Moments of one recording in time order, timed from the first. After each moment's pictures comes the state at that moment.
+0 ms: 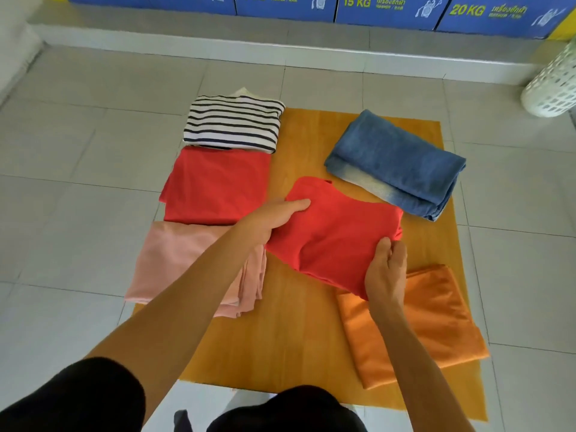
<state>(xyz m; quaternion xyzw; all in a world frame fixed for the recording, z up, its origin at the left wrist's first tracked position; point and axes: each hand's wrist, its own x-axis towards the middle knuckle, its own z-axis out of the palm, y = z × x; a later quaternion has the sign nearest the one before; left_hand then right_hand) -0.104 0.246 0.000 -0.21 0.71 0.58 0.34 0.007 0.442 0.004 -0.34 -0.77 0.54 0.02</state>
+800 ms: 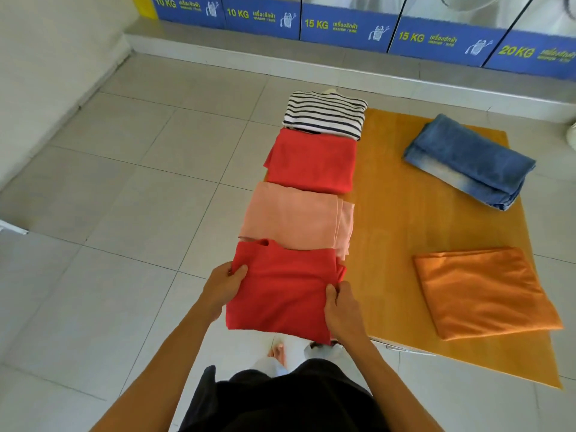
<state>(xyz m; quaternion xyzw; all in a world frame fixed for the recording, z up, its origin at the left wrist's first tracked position) 0.188 -0.006 -0.038 -0.34 0.75 0.55 0.17 0.187 0.239 -0.057 -0.15 -0.87 0.42 -0.20</state>
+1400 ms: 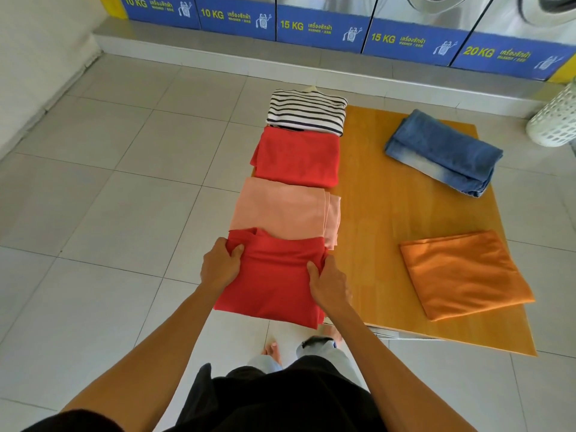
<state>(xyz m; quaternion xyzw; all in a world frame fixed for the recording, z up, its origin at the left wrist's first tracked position) 0.149 -0.010 -0.067 -0.27 0.89 0.36 0.10 0.161 0.218 -0.066 -0.16 -0.91 0.35 -0.17</state>
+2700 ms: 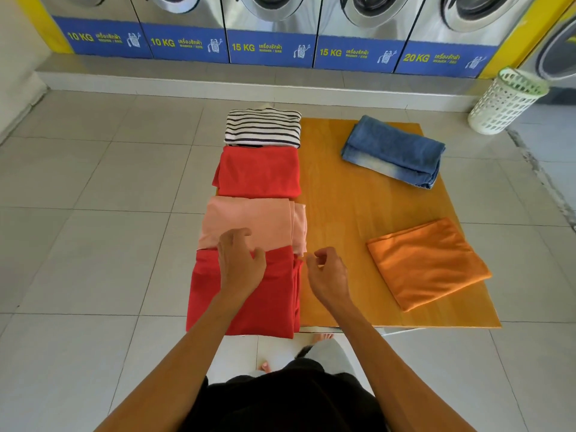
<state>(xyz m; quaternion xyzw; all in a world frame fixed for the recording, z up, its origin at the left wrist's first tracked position) 0.126 0.083 -0.016 -0.11 0.91 0.40 -0.04 0.145 0.259 -0.042 -0.19 -0.87 0.45 -0.03</state>
